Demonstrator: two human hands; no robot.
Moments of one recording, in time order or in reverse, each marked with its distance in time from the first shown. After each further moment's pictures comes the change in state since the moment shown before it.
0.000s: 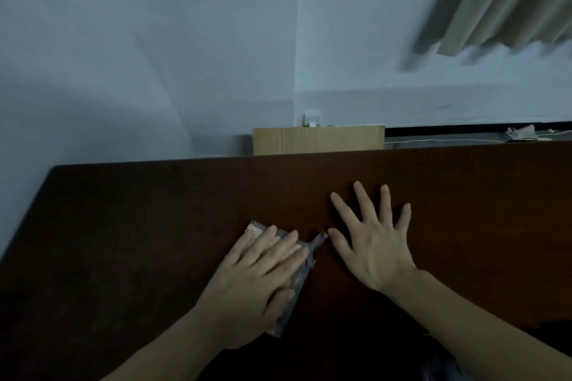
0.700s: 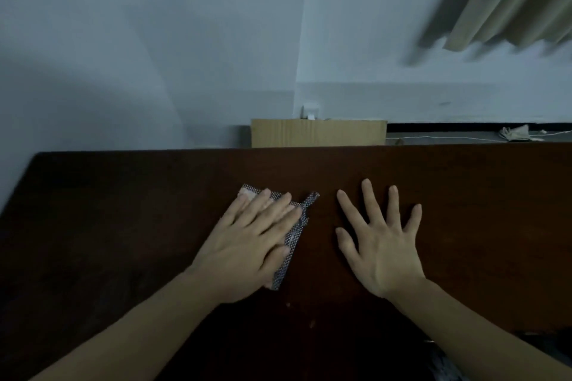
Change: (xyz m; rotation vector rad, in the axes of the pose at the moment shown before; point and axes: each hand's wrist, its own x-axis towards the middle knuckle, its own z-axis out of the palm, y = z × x) left_hand 0.024 -0.038 -0.015 -0.043 0.068 -0.041; right_hand 0.002 -0.014 0.013 -0.025 0.044 0.034
